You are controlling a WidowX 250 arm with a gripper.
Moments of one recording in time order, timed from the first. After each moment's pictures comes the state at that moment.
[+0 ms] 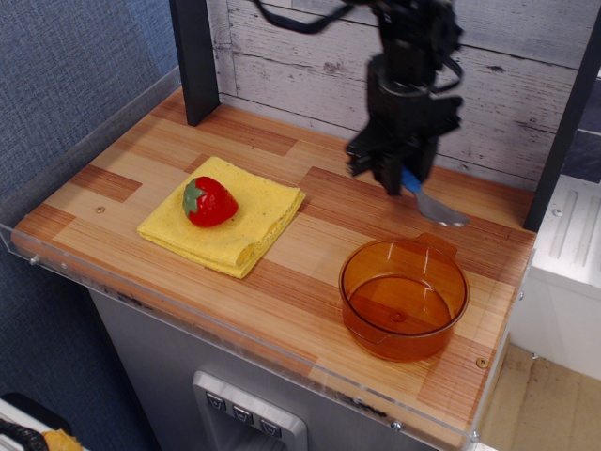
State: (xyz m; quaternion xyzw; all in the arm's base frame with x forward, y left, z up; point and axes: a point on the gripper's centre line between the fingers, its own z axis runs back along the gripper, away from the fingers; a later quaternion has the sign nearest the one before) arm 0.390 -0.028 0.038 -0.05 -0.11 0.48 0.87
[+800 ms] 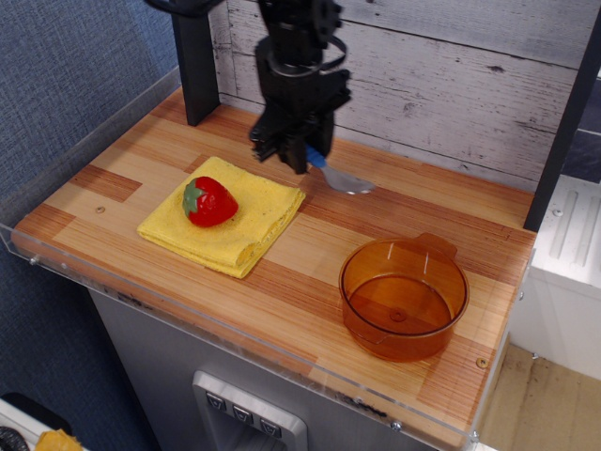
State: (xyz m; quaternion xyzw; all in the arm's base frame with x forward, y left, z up) arm 0.374 0.057 0.041 -0.04 -0.13 0.57 0.81
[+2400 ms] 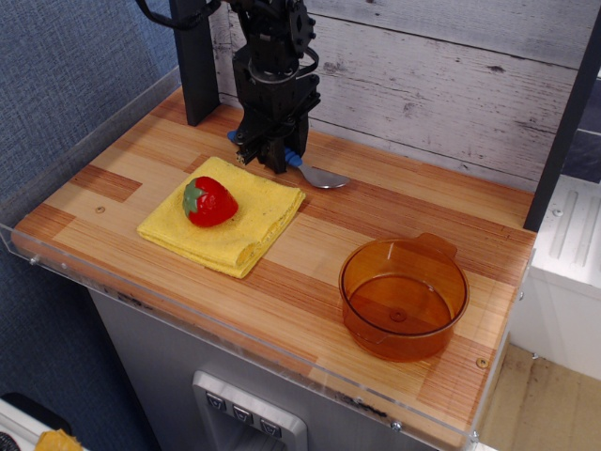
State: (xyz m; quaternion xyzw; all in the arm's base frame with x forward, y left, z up) arm 0.388 0.083 0.014 -0.02 -0.13 0.62 0.77
